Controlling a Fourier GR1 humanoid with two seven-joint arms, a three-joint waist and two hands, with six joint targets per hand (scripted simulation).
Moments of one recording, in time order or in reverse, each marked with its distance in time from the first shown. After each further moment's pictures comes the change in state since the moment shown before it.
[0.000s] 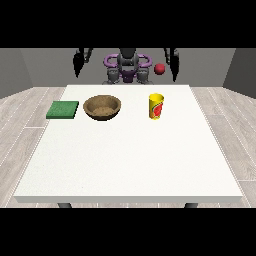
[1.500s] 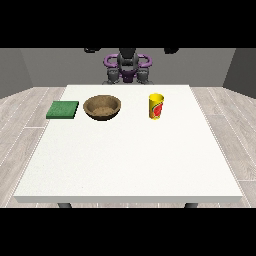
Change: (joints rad) left arm -0.392 0.015 0.149 -0.165 0.228 -0.018 0.150; right arm -0.423 0.075 0.359 -0.200 0.049 -0.325 0.332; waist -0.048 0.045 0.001
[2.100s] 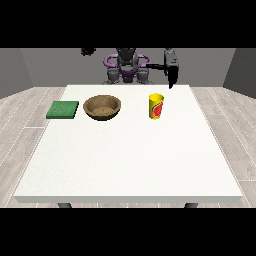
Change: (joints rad) left arm 0.004 0.025 0.070 0.323 -0.116 -0.025 -0.410; right arm -0.030 -0.058 -0.108 -0.107 -0.078 0.120 -0.029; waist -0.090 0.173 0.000
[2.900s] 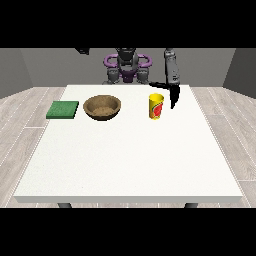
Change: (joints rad) left arm -0.086 0.040 0.071 0.514 -0.012 -0.079 -0.361; right arm 0.067 -0.054 -0.140 -0.097 -0.082 0.112 0.019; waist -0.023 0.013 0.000
